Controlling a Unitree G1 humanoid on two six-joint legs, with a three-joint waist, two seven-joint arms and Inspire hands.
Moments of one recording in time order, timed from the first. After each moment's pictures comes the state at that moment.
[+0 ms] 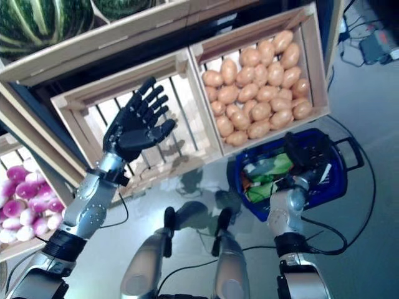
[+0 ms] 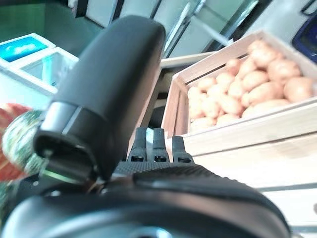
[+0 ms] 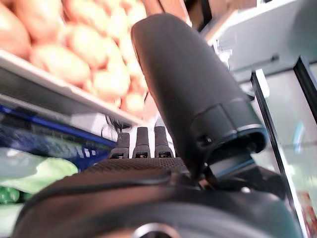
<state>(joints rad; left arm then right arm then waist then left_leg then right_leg) -0.32 0.45 -0.25 0.07 -0.81 -0.16 -0.13 -0.30 -0.33 0.01 0.48 0.84 -0.40 -0.39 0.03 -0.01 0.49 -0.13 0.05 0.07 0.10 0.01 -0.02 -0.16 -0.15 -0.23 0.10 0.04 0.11</state>
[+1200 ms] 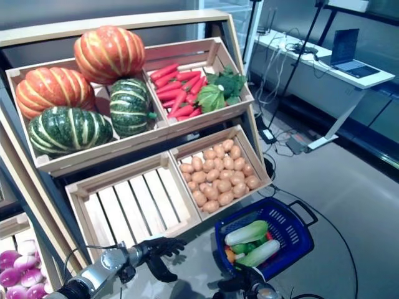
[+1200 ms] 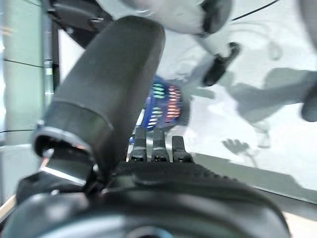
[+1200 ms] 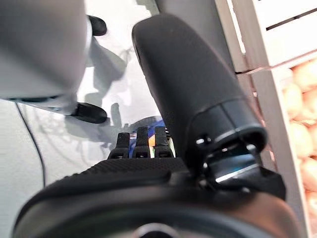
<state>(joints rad) -0.13 0.39 -0.58 0.76 0.05 -0.09 -0.42 -0.03 -0.26 0.30 1.07 0.29 0.05 0.07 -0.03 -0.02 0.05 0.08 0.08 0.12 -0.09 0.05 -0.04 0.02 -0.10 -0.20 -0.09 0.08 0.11</state>
